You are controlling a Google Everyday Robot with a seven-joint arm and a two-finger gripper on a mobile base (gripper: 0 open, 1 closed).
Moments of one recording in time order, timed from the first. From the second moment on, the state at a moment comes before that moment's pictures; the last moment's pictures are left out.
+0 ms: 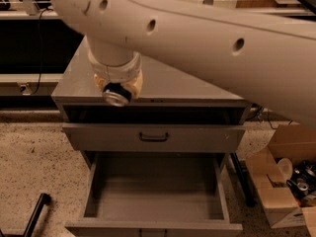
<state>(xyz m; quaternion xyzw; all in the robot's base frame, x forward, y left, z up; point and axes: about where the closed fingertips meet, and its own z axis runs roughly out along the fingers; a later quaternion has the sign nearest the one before) 0.527 0.086 0.899 -0.97 0.10 -0.20 0.08</state>
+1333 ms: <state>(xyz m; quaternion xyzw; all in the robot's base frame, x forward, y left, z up) 0.638 -0.016 0.905 -0.96 0.24 -0.12 0.06</state>
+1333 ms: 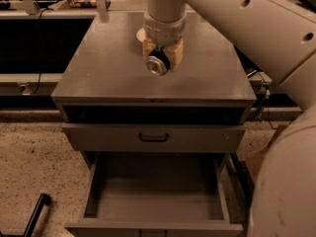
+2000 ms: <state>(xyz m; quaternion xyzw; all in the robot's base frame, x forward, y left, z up) 0.647 -0.070 0.877 -0.95 0.30 -0.06 0.08</state>
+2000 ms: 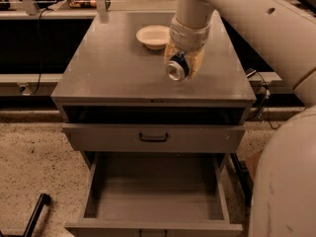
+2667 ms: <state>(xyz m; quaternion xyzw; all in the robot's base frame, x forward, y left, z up) 0.643 -0.090 0.848 -0.94 0.32 -0.05 0.08</state>
